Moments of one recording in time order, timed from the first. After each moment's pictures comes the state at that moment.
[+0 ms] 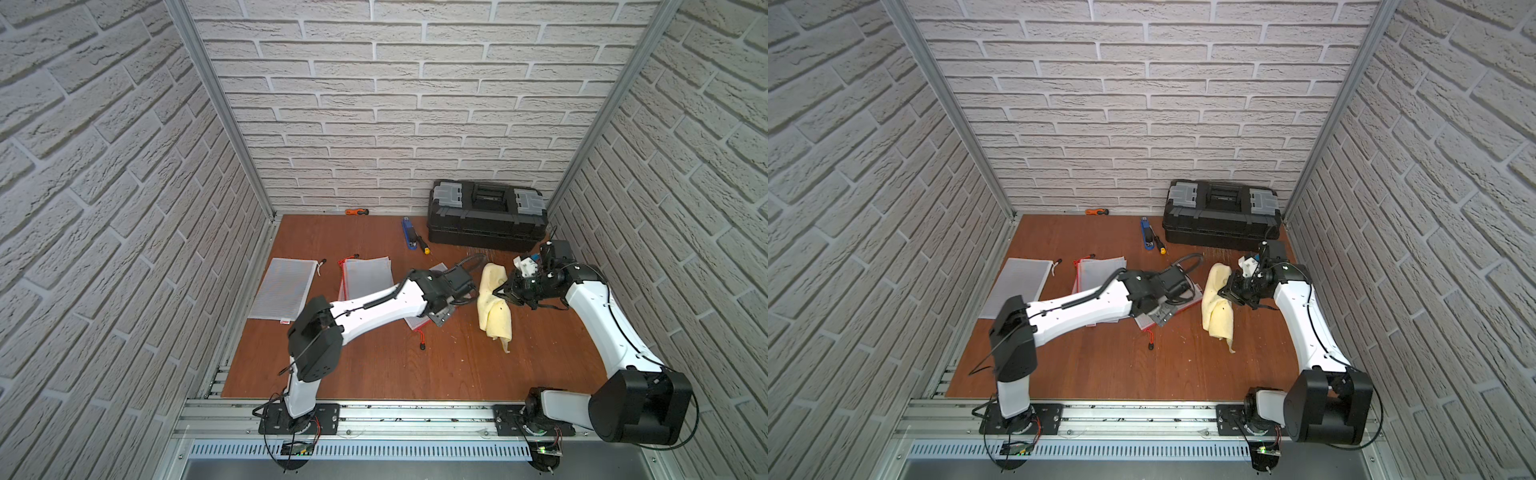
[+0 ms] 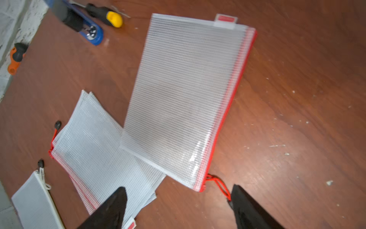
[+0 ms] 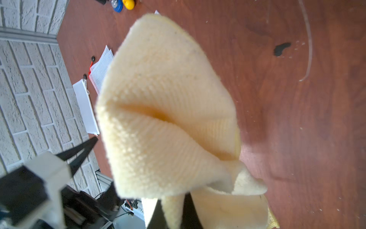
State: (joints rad) left arm -1.00 1.81 1.59 -0.92 -0.36 -0.25; right arm -0.06 1.32 1.11 -1.03 -0.55 0.41
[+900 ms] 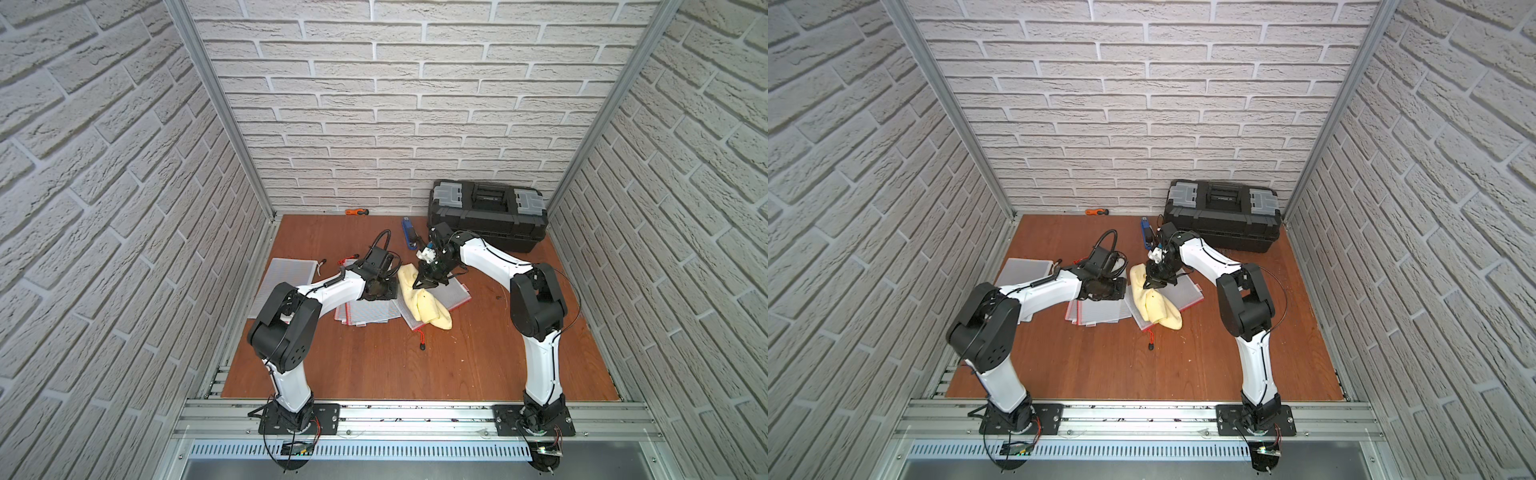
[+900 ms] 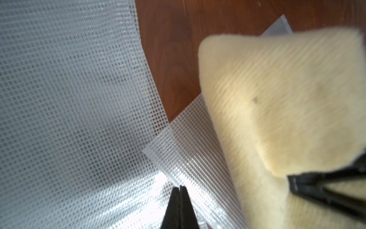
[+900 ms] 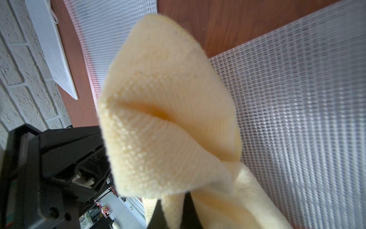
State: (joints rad) left arm -0.57 1.80 1.14 -0.39 0.12 -0.45; right arm 0.41 2.13 1.69 -0.93 -0.56 0.43
